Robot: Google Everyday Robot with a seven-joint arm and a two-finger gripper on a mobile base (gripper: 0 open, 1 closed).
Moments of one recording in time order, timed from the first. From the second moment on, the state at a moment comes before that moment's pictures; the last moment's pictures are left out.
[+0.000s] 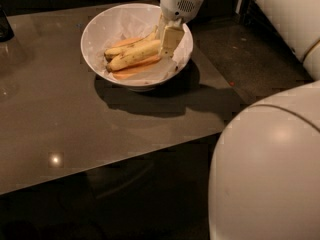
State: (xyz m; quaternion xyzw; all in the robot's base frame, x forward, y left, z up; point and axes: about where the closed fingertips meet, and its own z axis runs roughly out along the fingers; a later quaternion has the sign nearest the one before) arm 0.630 -0.028 0.950 -0.73 0.66 0.05 0.16
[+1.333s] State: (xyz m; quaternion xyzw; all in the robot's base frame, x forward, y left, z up) arm 0.599 -0.033 0.995 -0.73 0.61 0.08 0.30
